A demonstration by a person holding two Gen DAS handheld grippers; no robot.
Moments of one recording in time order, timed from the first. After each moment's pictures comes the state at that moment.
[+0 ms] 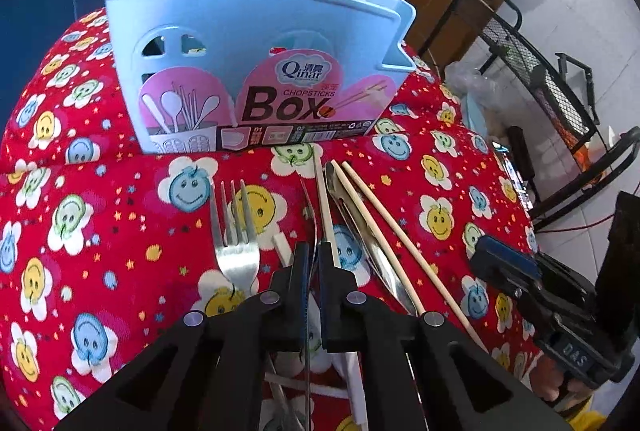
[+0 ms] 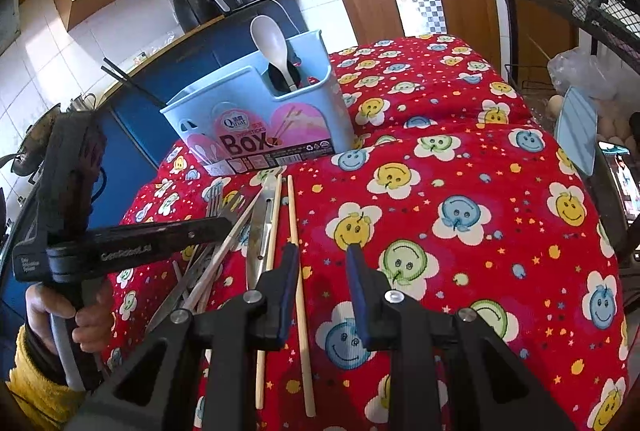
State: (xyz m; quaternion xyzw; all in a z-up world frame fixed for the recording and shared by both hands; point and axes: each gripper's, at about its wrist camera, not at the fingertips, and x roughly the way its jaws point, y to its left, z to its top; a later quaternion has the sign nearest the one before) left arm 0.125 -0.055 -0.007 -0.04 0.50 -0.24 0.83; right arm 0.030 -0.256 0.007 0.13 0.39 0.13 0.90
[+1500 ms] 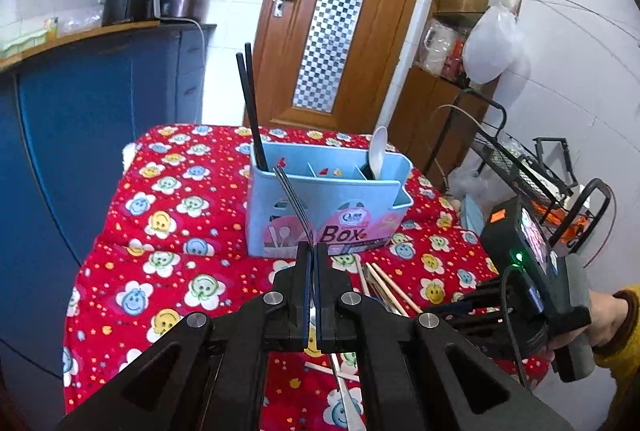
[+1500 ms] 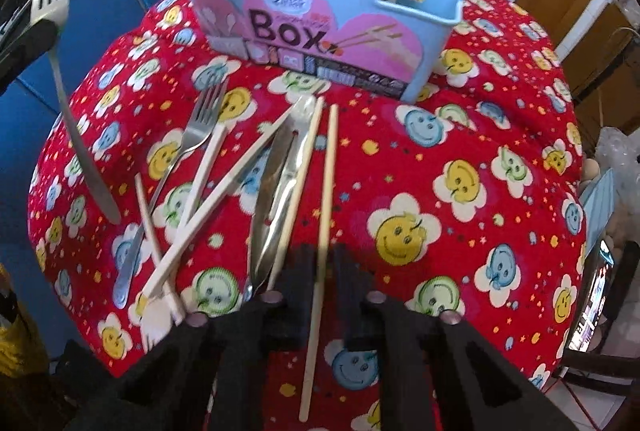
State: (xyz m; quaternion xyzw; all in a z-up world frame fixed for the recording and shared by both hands) left arm 0.067 0.024 0.082 -0.06 0.31 -0.19 0.93; right arm 0.094 -0.185 -0.001 -0.11 0.58 0.15 0.79
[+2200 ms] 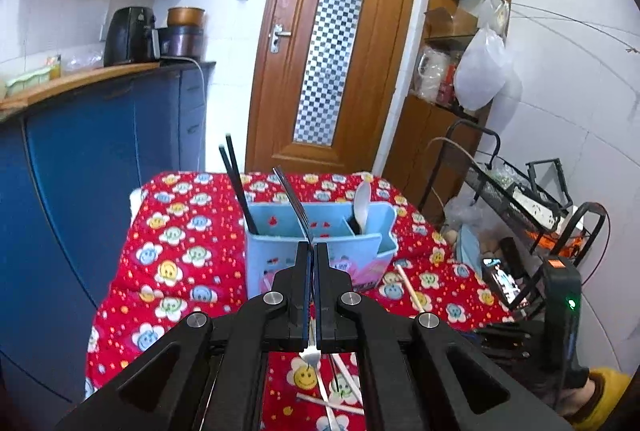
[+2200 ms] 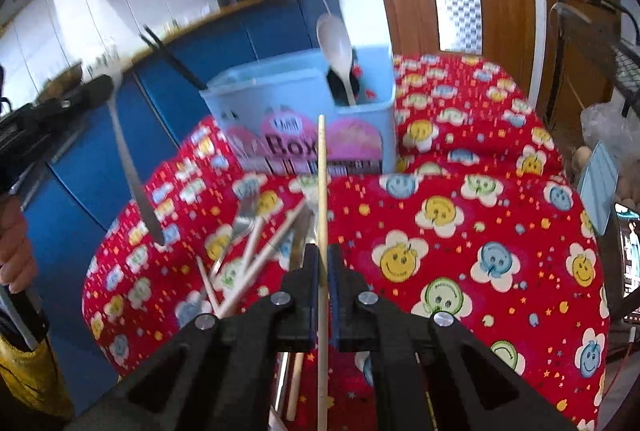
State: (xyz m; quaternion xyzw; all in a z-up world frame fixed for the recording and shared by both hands) left arm 0.060 0.015 0.130 -0.05 0.25 -0.18 0.95; right arm 0.039 -0.225 0.032 0.06 0.38 0.17 0.90
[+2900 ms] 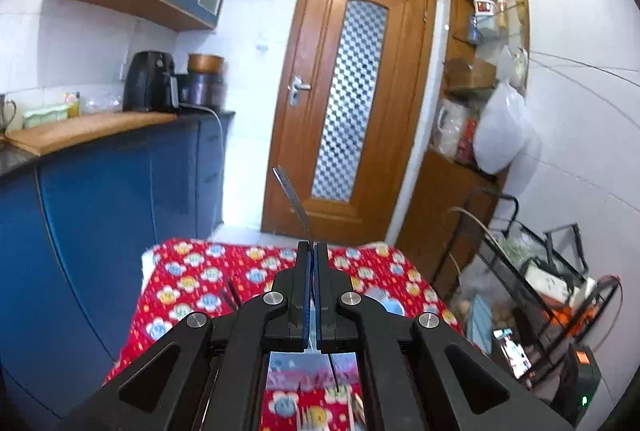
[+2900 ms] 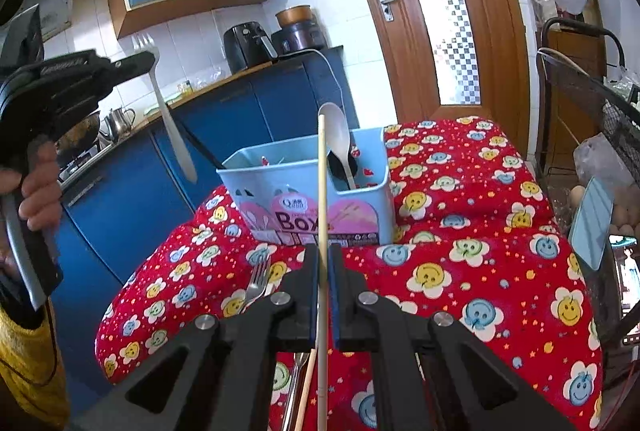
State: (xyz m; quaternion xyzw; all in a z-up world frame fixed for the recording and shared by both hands) left arm 0.096 0.001 0.192 -0.07 0.17 -0.14 0.97; right arm 0.034 -0.241 0.057 0.09 0.28 0.18 0.94
